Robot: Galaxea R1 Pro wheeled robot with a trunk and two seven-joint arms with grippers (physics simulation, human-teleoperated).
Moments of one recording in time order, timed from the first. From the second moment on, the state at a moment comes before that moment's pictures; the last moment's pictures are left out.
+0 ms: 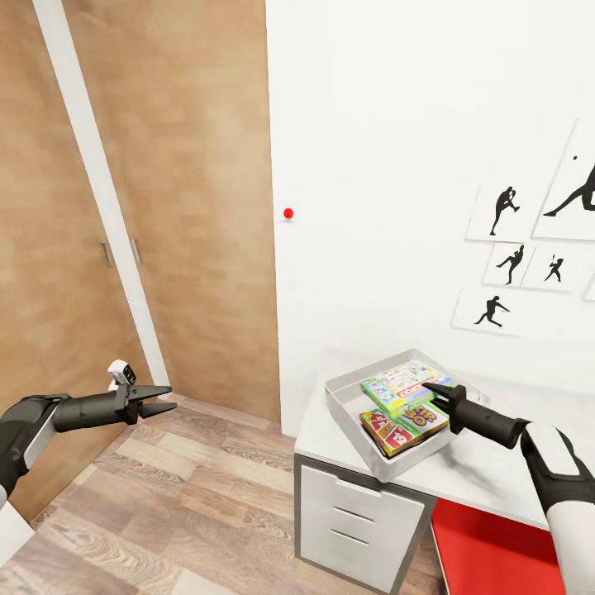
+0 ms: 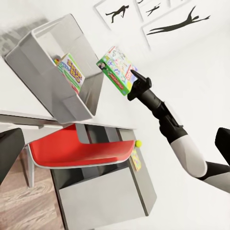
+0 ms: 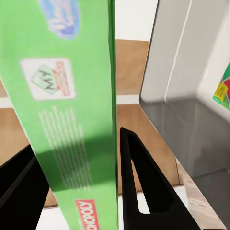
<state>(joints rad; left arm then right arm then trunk) -0.77 0.50 -0.03 -0.73 0.30 0.98 -1.57 -0.69 -0.28 -0.41 -0.75 -1.12 1.04 0.21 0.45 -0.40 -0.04</state>
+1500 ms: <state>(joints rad) -0.77 0.51 -0.03 -0.73 0.30 0.98 -1.57 -0.77 -0.28 -0.41 -0.65 -1.12 1.04 0.07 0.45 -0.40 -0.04</state>
